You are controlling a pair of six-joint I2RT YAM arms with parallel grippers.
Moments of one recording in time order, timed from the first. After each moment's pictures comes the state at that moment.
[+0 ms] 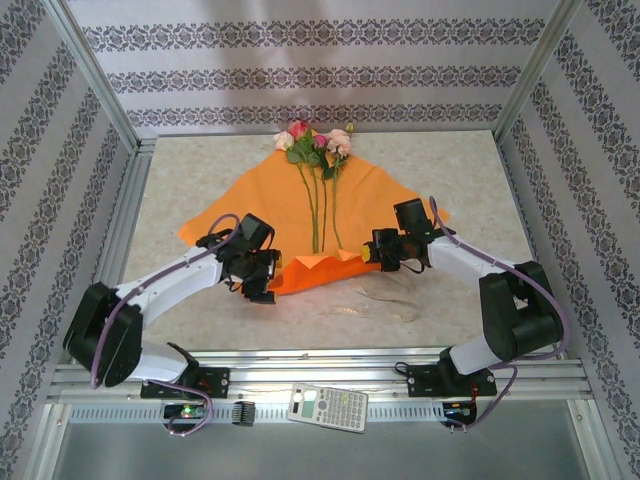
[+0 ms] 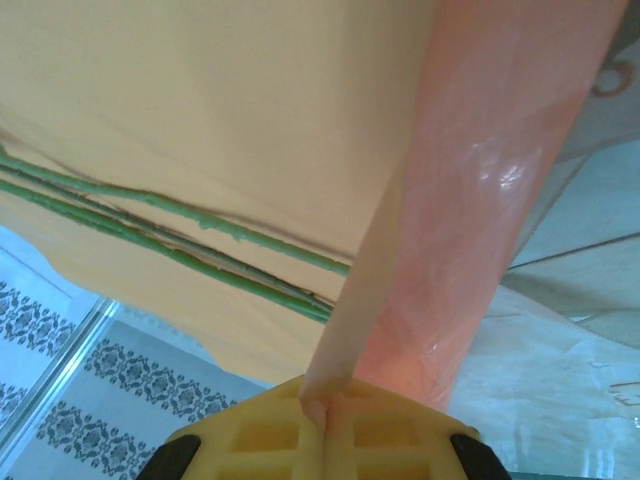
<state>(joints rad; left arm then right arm) -0.54 1.41 0.88 -0.66 0.25 -2.07 0.30 1.50 0.79 -0.31 -0.52 1.84</state>
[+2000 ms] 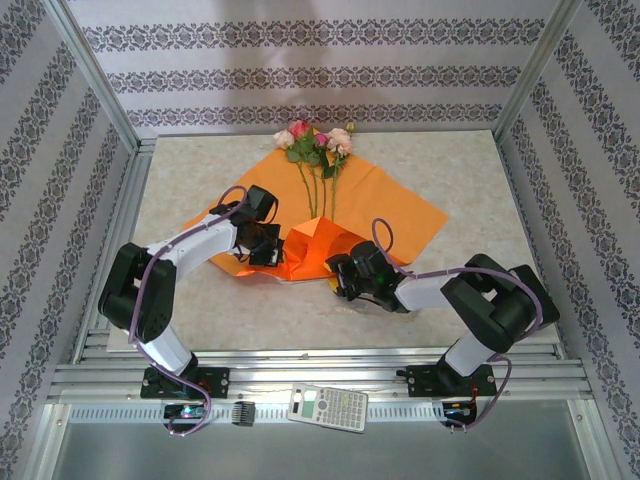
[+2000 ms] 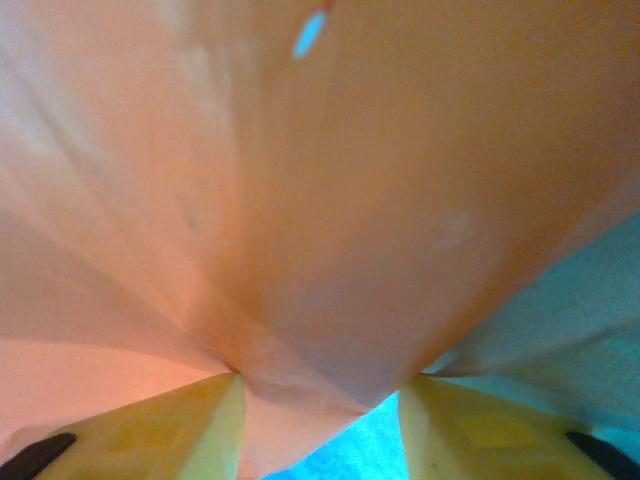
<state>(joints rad) -0.42 1.66 1.11 -0.65 0.32 -1.91 0.71 1.62 0.51 0.44 -0.17 1.84</state>
